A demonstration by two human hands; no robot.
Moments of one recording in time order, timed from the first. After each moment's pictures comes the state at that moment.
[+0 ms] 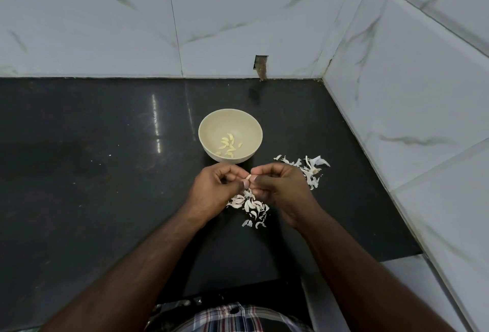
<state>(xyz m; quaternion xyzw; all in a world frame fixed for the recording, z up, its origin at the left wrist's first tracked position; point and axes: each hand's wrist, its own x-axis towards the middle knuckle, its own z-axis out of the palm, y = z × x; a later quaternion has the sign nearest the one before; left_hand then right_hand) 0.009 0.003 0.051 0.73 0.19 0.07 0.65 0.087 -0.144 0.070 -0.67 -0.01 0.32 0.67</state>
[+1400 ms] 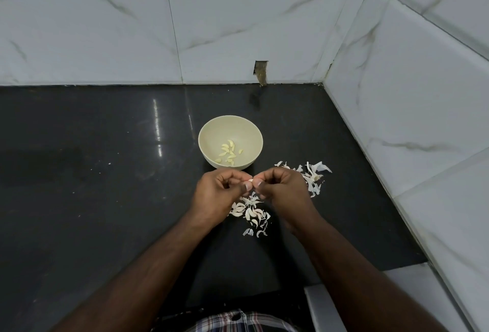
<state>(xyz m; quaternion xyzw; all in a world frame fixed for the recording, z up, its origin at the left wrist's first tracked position) 0.016 -0.004 0.057 0.71 0.21 0.10 0.66 0.093 -0.142 0.064 -0.73 -0.08 0.25 0.63</state>
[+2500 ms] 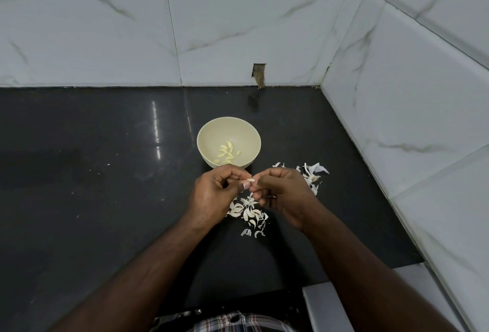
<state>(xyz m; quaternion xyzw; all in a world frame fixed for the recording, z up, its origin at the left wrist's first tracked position) 0.017 -0.002 0.048 0.74 0.15 0.15 0.64 0.100 -0.148 0.082 -0.67 -0.06 0.36 0.65</state>
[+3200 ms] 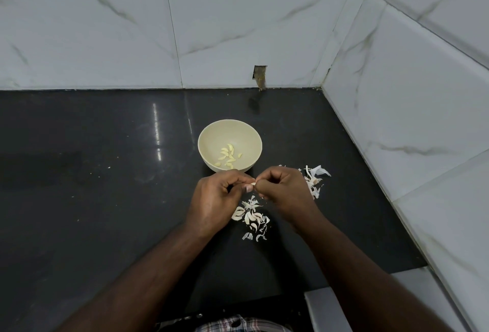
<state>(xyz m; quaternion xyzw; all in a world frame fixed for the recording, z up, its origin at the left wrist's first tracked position) 0.013 -0.005 0.060 0.83 0.12 0.19 0.51 0.095 -0.142 0.082 -0.78 -0.16 0.20 0.58</state>
